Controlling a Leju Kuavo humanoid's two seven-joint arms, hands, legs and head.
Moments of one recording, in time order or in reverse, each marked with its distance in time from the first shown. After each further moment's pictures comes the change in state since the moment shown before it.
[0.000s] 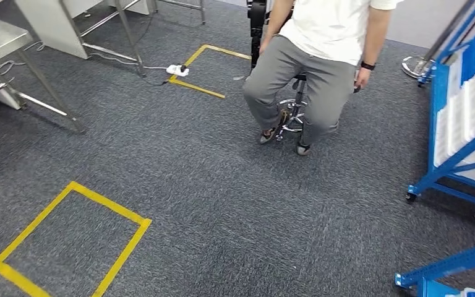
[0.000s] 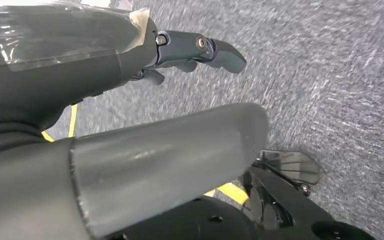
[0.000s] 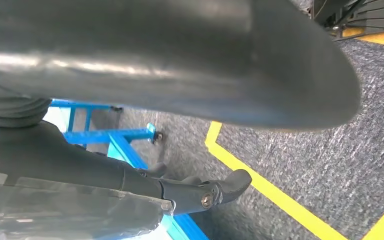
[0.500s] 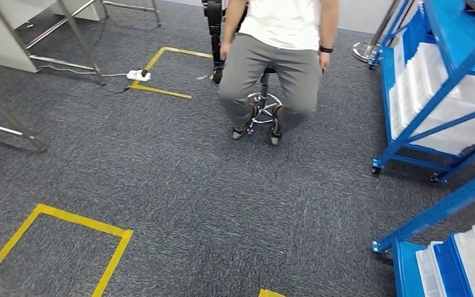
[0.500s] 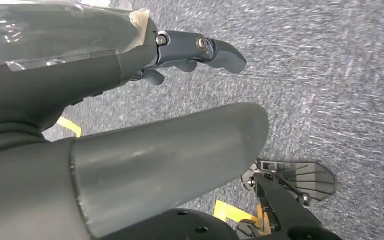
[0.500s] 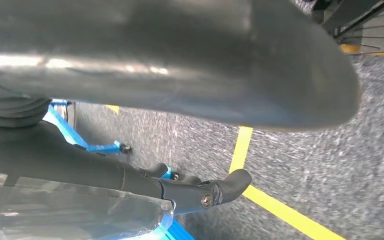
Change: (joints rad) left arm 0.001 0.014 0.008 0.000 -0.017 0.000 0.006; right arm 0.001 0.006 0.008 0.000 0.001 0.002 0.009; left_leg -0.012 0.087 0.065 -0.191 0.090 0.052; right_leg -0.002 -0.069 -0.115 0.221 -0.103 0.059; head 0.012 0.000
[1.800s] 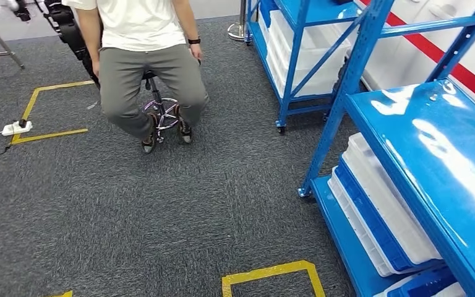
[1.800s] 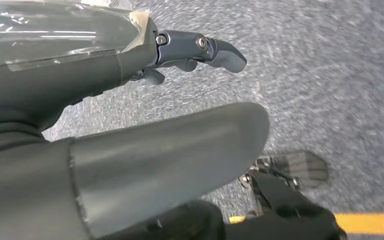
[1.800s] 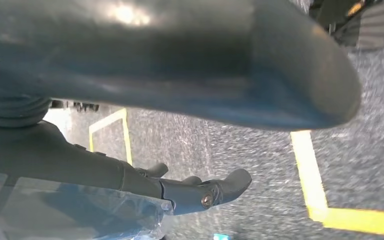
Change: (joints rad) left arm -0.009 0.006 -0.004 0.000 -0.035 -0.021 0.004; right arm -0.002 0.008 -0.016 0.000 -0.051 -0.027 0.007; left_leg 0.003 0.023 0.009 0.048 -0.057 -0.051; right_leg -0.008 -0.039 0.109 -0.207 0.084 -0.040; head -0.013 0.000
